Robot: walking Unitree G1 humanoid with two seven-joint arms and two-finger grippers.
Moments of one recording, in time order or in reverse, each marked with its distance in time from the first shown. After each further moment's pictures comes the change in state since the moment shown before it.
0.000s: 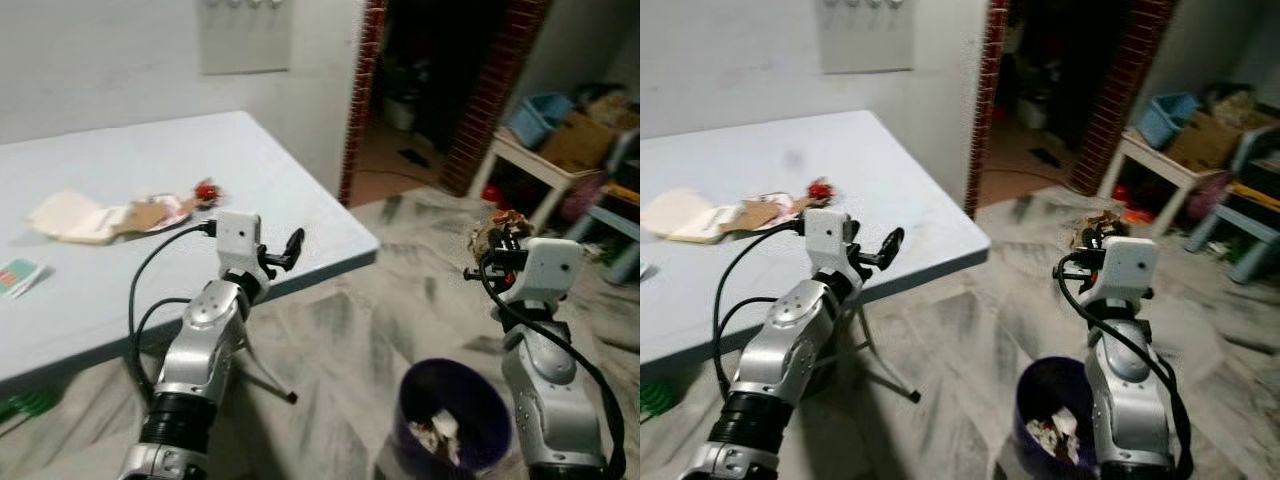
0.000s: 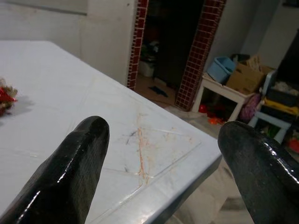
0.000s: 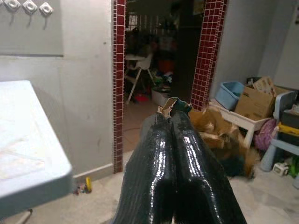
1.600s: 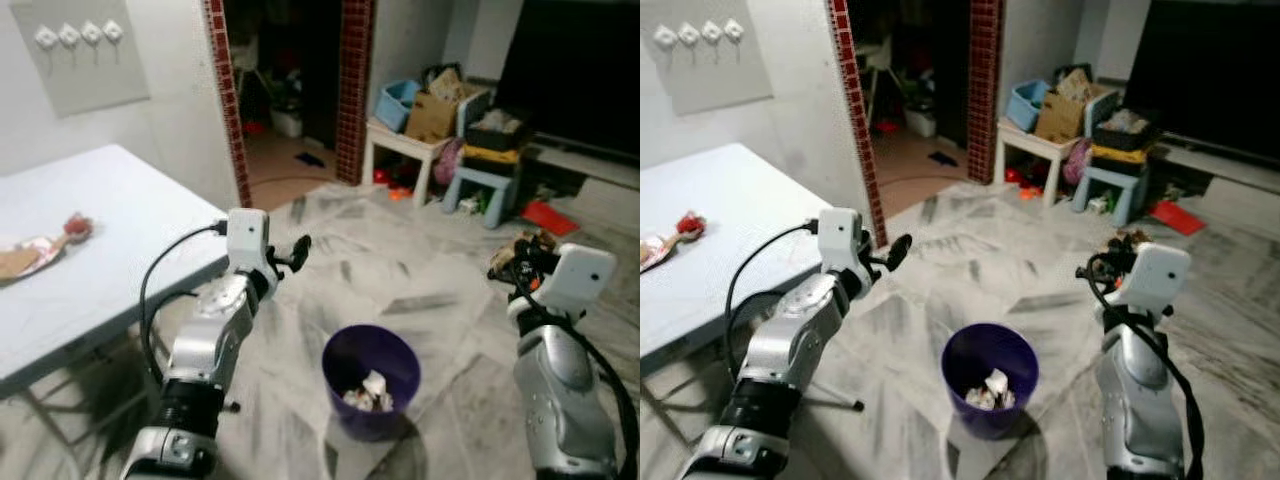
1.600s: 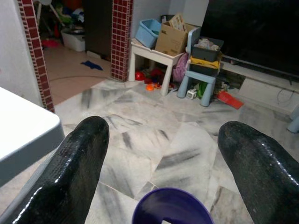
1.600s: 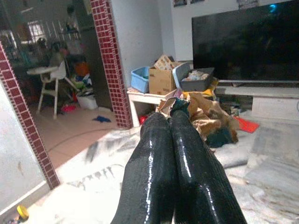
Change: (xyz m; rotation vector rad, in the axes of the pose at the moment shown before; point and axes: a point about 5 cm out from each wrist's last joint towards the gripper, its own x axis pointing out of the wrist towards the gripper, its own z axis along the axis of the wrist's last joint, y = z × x) left arm 0.013 -0.020 -0.004 -0.030 0.115 -0.045; right arm -0.007 -0.024 -0.003 0.095 0.045 -0.157
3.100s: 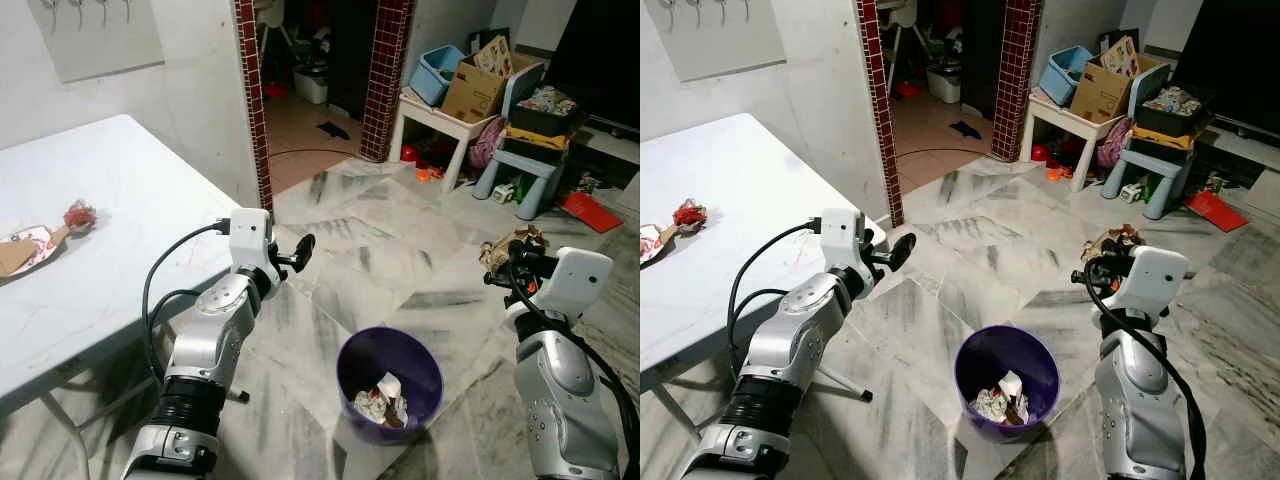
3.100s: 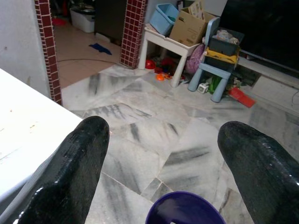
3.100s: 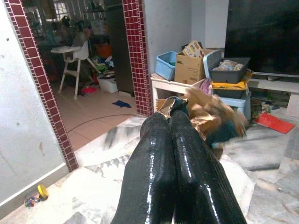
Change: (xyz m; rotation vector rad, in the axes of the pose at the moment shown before) left arm 0.000 0.001 -0.001 -0.018 0.008 -0.015; right arm -0.005 0.004 0.001 0.005 -0.001 0.058
